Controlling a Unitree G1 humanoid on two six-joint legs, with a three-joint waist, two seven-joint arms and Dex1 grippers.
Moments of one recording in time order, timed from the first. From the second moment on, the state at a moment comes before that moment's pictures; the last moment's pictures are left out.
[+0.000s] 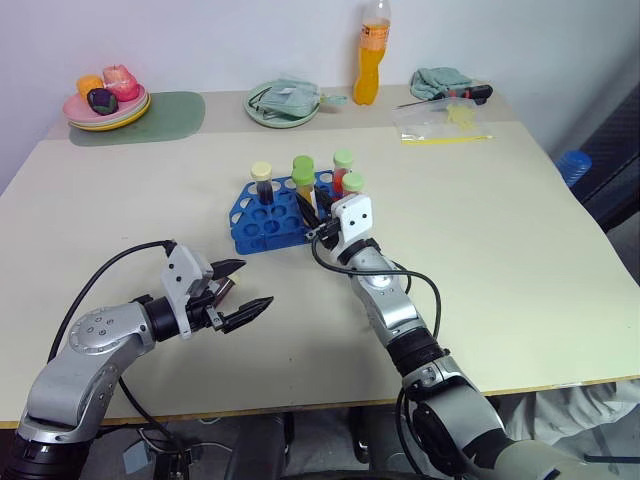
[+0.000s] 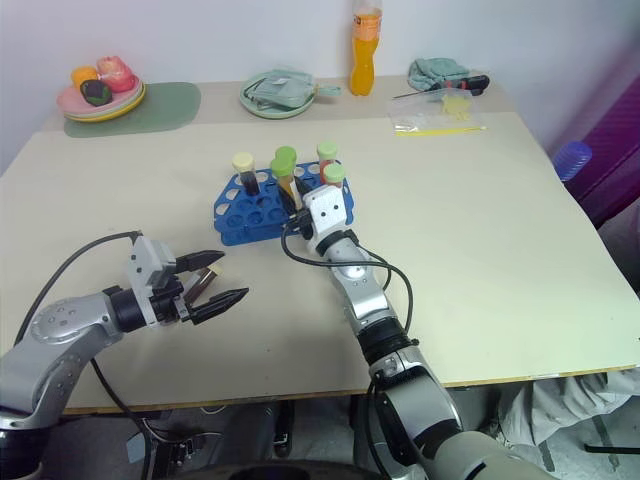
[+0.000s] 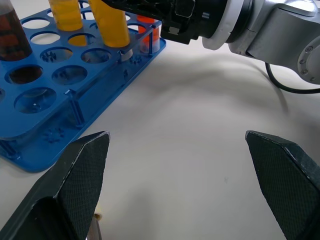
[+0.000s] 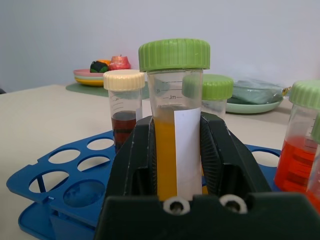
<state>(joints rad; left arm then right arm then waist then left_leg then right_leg) 0.04 0.69 0.14 -0.45 -0.53 0.47 -0.80 -0.60 0.06 0.18 0.50 0.06 -0.27 0.25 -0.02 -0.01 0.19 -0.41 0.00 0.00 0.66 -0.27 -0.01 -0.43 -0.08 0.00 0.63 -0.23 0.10</state>
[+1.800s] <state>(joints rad) -0.78 0.98 -0.33 -0.13 -0.96 1.61 -0.19 -0.41 -0.50 0.29 -0.37 0.24 0.28 0.93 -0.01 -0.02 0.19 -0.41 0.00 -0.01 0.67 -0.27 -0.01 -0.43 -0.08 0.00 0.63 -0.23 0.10</state>
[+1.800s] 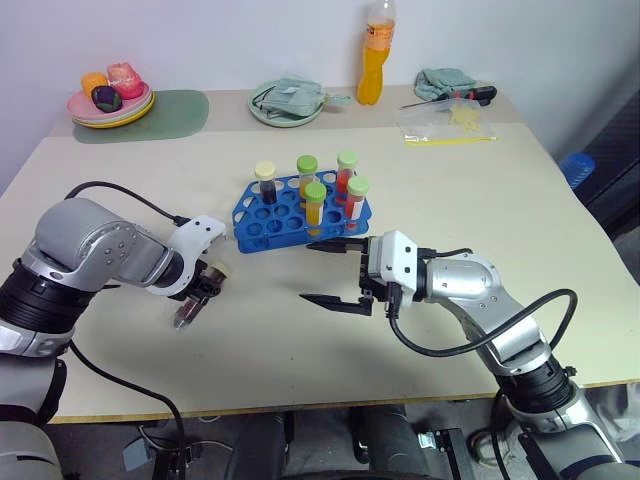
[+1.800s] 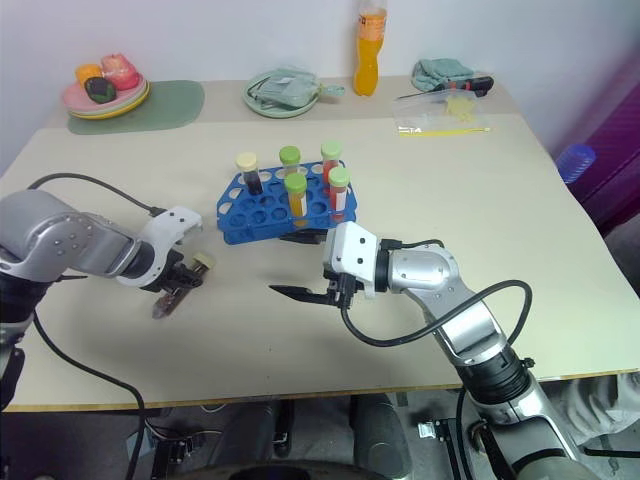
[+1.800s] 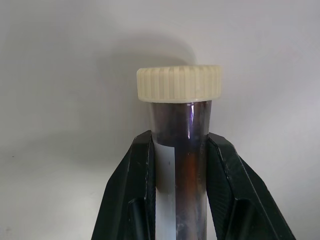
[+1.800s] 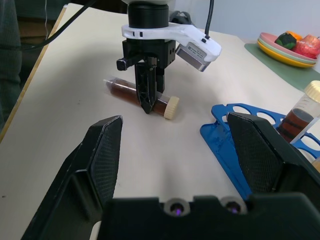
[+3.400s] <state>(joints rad) -0.37 0.19 -0.10 -0.06 -0.09 0.05 -0.20 -0.19 -0.43 0.03 -0.40 0.32 0.49 0.56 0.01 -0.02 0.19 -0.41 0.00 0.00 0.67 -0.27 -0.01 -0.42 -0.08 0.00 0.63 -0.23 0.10</state>
